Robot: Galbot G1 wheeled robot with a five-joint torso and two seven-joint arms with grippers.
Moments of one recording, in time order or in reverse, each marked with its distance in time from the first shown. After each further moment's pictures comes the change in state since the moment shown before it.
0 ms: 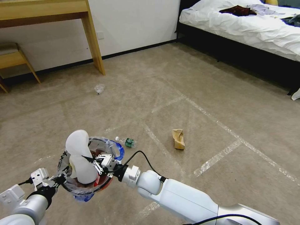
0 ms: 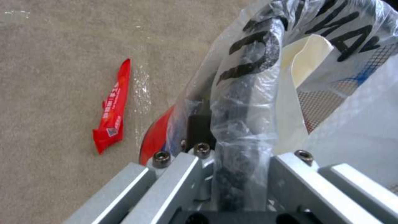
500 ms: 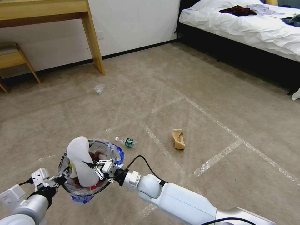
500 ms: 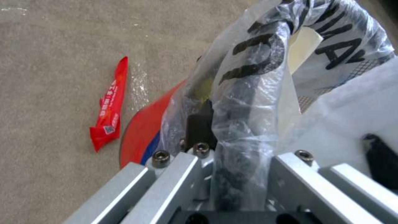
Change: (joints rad) left arm 0.002 -0.008 0.003 -0.013 -0.009 0.006 -0.010; right arm -0.023 0.018 0.000 -0.064 -0.041 0.044 -0.023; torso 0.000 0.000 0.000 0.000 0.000
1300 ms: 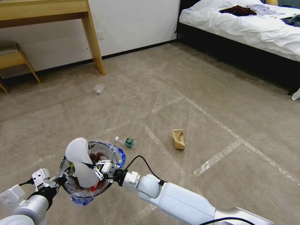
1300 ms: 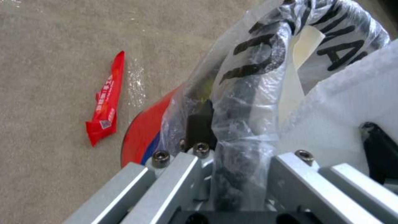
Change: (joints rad) left arm 0.002 0.001 -0.006 -0.008 -0.029 0.013 -0.012; right arm 0.011 -0.006 -0.001 0.018 0.006 -0.016 -0.001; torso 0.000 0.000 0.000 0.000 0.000
